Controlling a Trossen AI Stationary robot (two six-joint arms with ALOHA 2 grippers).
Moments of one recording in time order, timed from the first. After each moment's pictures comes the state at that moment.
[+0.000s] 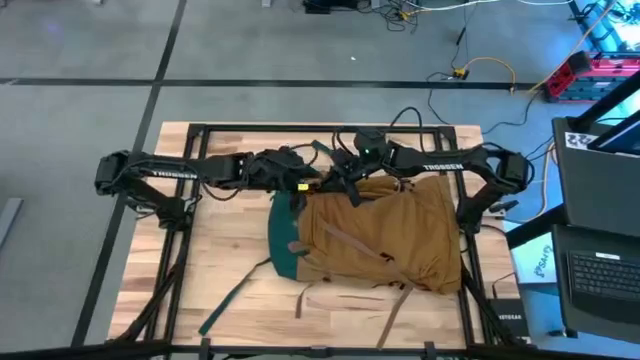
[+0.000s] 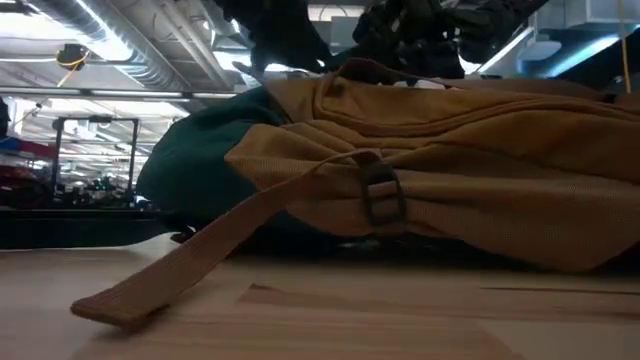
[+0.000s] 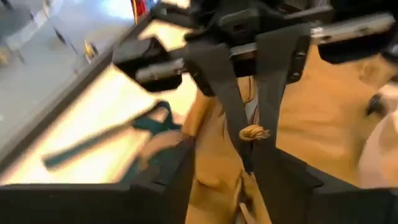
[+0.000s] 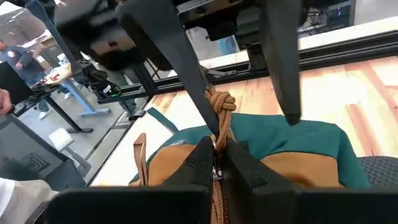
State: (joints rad) left arm 0.05 1.41 1.13 -0.22 -0.20 -0.19; right arm -0.34 1.61 0.97 0.31 -0.74 0.16
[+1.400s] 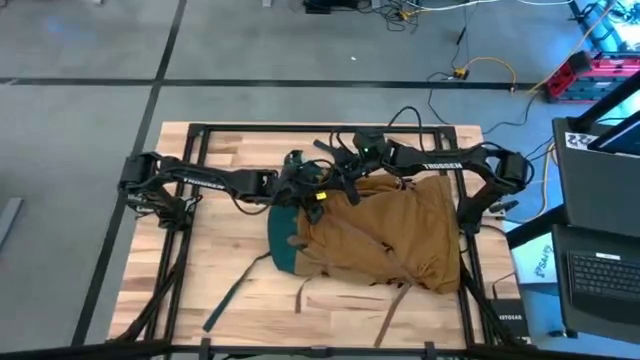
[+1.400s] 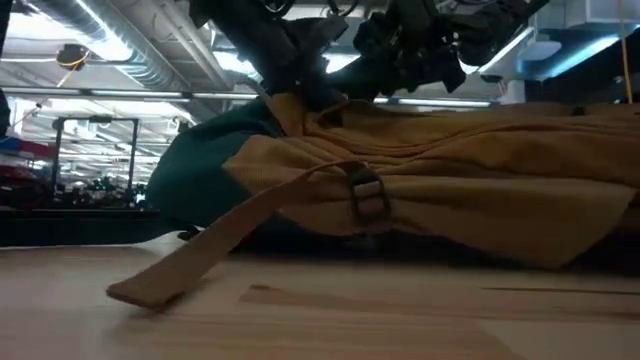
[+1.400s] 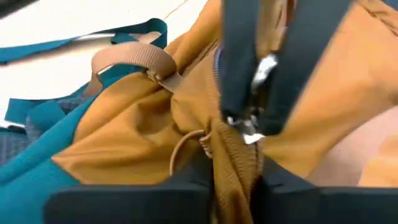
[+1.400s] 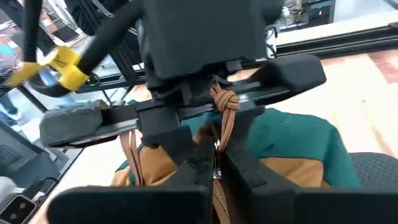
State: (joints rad) left arm 0.02 1.62 1.14 -0.23 -0.26 -0.54; right arm -0.35 1.61 0.97 0.28 -0.70 0.09
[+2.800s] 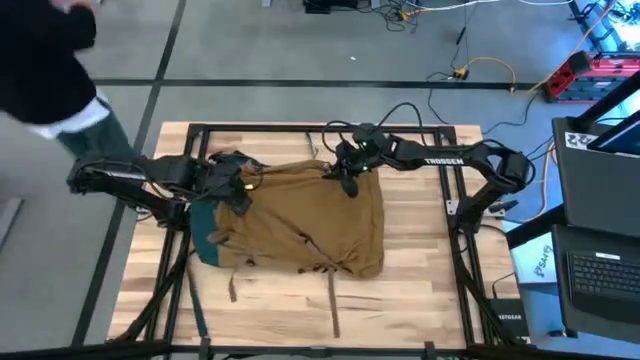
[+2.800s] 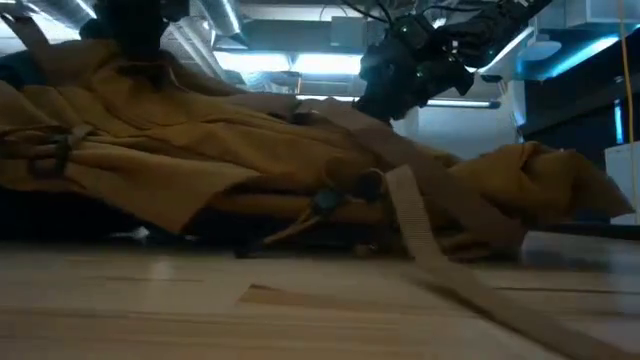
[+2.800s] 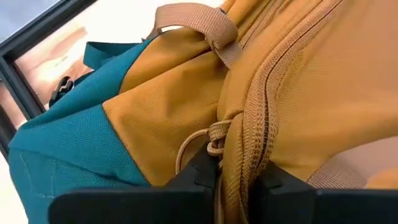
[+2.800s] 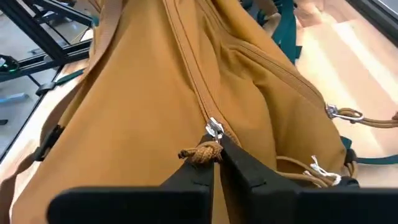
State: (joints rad) left arm -0.10 1.11 1.14 -1.33 -0.46 -0.96; right arm -0.43 1.61 0.97 0.04 -0.52 0.02
